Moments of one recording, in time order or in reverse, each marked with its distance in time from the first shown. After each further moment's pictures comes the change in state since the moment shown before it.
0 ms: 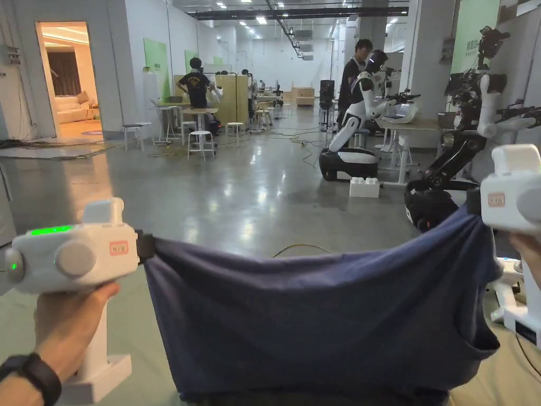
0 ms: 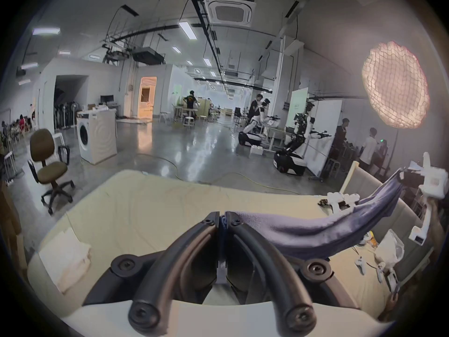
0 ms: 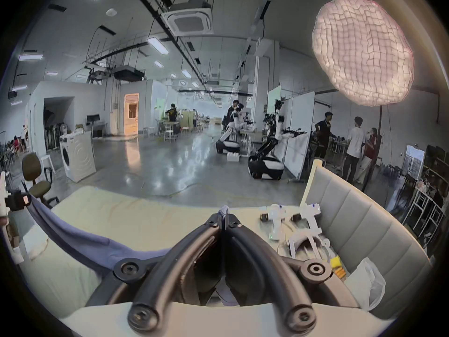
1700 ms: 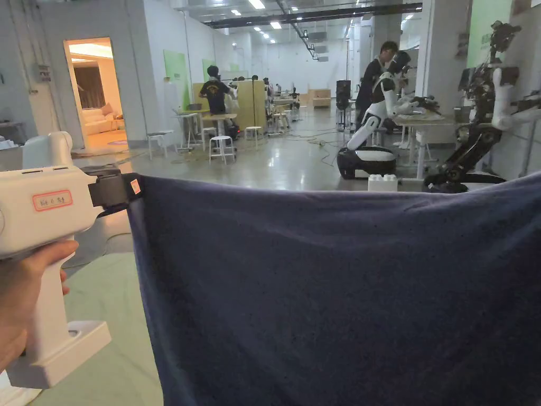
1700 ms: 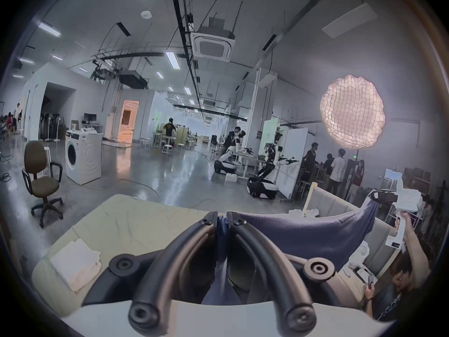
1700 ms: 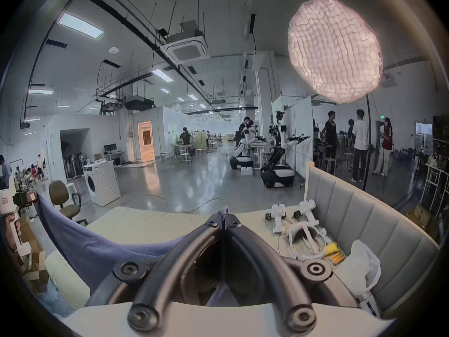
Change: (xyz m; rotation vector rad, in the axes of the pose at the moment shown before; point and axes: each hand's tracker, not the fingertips) left arm -0.002 0.040 0.241 0.234 -0.154 -0.022; right arm 0.061 0.010 0.242 0.151 0.118 -0.144
